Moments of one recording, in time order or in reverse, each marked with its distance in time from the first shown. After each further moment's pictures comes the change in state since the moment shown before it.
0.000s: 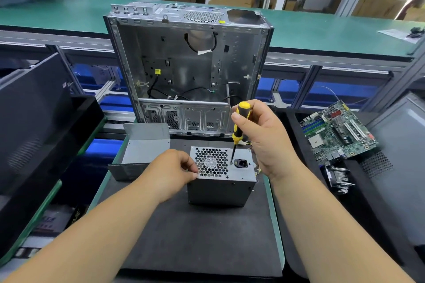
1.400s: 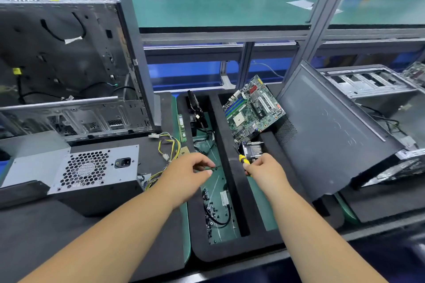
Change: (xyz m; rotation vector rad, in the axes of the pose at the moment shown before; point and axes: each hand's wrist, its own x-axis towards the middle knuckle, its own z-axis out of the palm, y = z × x) left_hand 0.015 0.162 0.200 -0.180 -0.230 0.203; right_hand -0.091 0.109 -0.267 -0.592 0.465 0.661
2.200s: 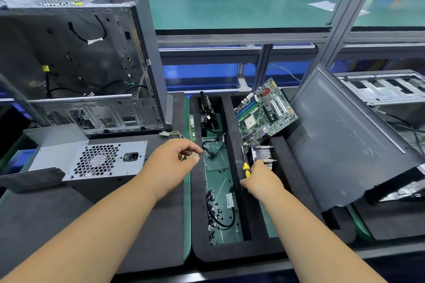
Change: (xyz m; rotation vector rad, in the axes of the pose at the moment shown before) left_hand -0.008 -0.004 -0.032 0.006 0.205 0.066; right_hand 0.027 0.009 0.023 -0.579 -0.185 -0.102
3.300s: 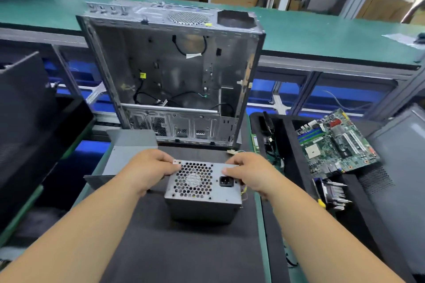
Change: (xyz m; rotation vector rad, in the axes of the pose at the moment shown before) left_hand 0.002 -0.141 -0.195 -0.254 0.099 -0.528; right_hand -0.045 -0.244 0.018 0.310 -0.268 -0.438
